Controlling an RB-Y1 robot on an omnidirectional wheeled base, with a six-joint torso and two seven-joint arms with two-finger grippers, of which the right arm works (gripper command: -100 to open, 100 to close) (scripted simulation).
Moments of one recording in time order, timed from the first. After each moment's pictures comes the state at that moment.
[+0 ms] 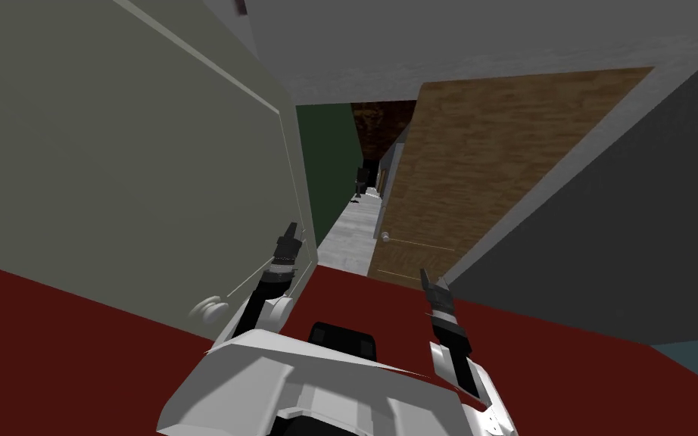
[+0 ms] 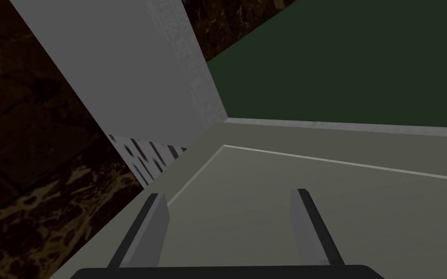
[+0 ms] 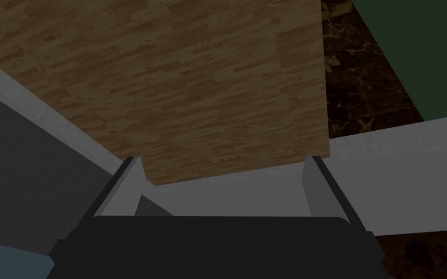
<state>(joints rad) 0.24 -0.07 -0.38 -1.44 0.30 -0.72 0.75</state>
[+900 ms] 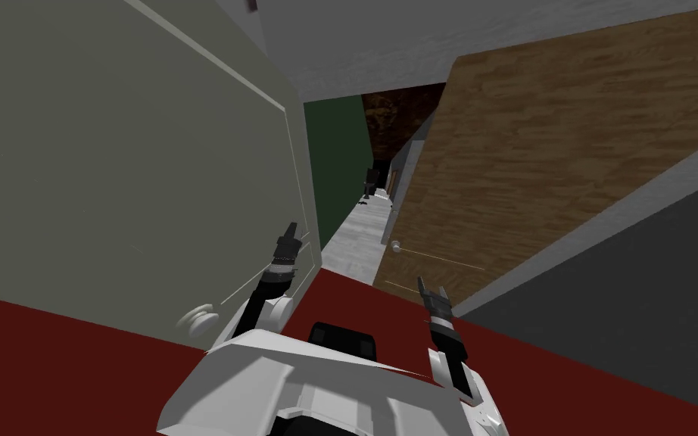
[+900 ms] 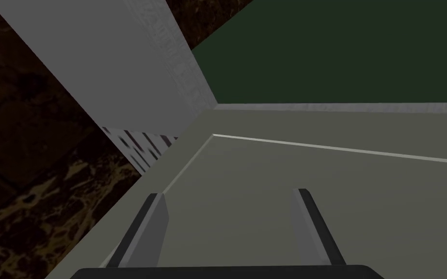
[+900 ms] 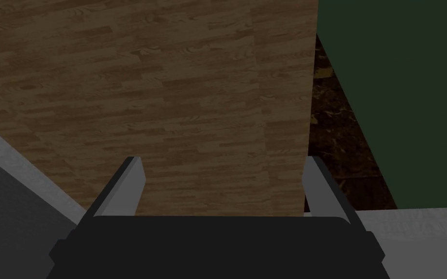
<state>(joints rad) 0.17 -0.05 -0.49 -1.22 0.40 -0.76 0.92</state>
